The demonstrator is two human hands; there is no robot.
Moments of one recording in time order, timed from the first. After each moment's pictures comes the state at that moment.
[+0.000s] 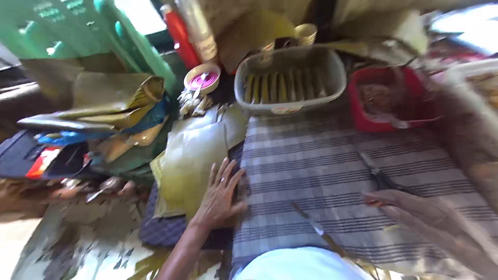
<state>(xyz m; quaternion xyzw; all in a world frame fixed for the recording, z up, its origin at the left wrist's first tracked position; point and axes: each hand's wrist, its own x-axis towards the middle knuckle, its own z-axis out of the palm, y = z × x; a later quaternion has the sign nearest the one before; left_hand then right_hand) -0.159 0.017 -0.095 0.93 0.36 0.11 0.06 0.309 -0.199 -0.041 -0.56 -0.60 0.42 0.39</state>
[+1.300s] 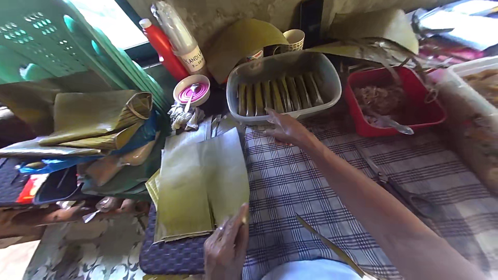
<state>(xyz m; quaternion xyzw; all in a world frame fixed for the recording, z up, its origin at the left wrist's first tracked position) -0.132 -0.060 -0.038 0.83 0.45 0.31 0.11 0.164 0.118 0.003 -0.69 -0.59 0.38 0.16</state>
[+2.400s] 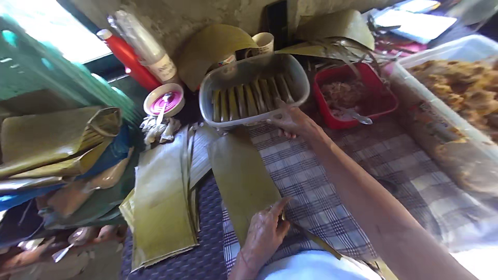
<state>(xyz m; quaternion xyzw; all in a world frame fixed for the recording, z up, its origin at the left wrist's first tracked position) -0.026 -0.050 -0.081 0.85 0.34 0.04 0.41 0.235 0.088 0.006 -0.75 -0.47 0.41 0.24</state>
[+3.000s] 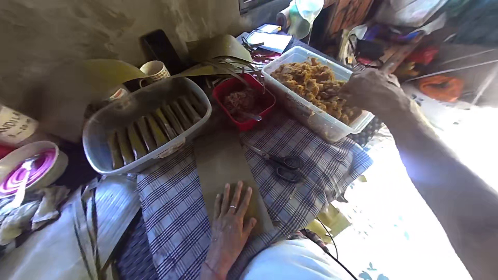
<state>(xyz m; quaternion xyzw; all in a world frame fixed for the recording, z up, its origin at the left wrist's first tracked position) 0.028 -0.044 -0.115 0.97 0.16 0.04 0.15 0.433 -0.206 0.095 -0.94 -0.33 0.01 0.00</state>
